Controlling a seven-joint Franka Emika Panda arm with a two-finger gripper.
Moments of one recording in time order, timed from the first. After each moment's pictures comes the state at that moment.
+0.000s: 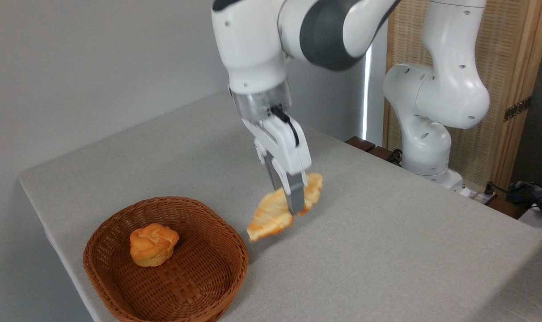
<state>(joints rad) -0.09 -0.24 0.09 -2.17 0.03 1.84 1.02</state>
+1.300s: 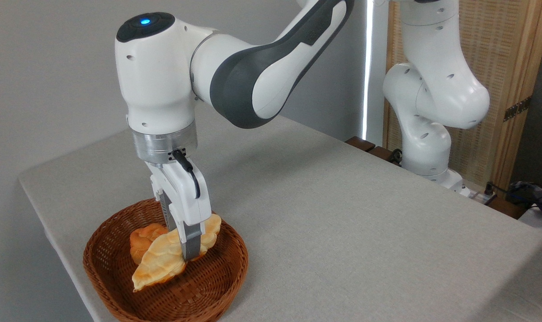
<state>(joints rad) -0.09 0.21 0.06 -1.71 -0.14 2.01 0.93</state>
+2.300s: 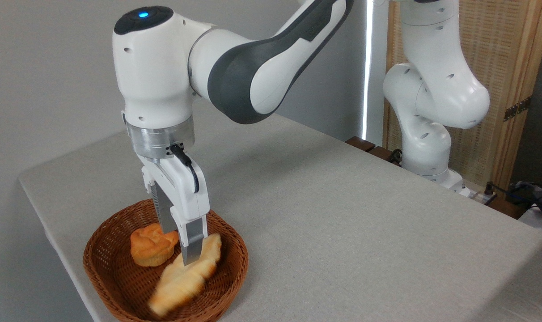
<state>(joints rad) -0.09 0.21 0.06 -1.69 -0.14 2.01 0.88</state>
